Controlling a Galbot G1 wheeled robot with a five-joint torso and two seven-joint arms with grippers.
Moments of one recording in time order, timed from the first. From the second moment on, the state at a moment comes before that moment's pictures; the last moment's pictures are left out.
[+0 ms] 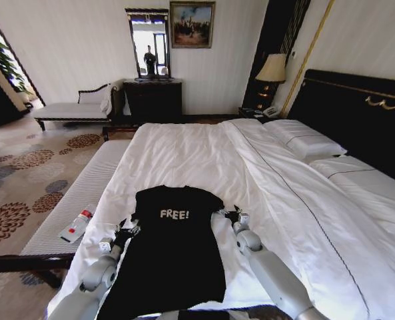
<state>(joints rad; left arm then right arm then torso) 1.39 -1.03 -0.42 -1.66 -0.54 0.03 -0.08 -0.98 1.16 0.14 1.38 0.54 -0.09 0.26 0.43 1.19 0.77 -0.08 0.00</state>
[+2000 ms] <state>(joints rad) 1.29 -0.99 -0.46 -1.57 -0.72 0.13 -0.24 -0.97 1.26 0.25 1.44 1.02 -0.17 0.26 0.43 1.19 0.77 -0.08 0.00</state>
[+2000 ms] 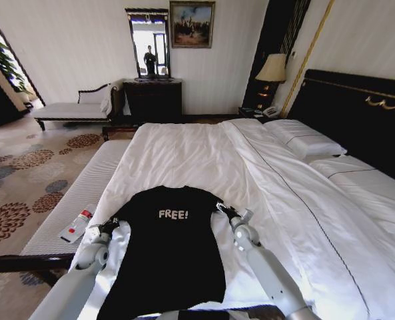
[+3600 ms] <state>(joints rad) 1.73 -1.09 -0.77 -1.93 -0.62 0.07 -0.19 -0.87 1.19 0.03 1.41 0.52 -0.10 0.21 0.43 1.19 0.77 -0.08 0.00</state>
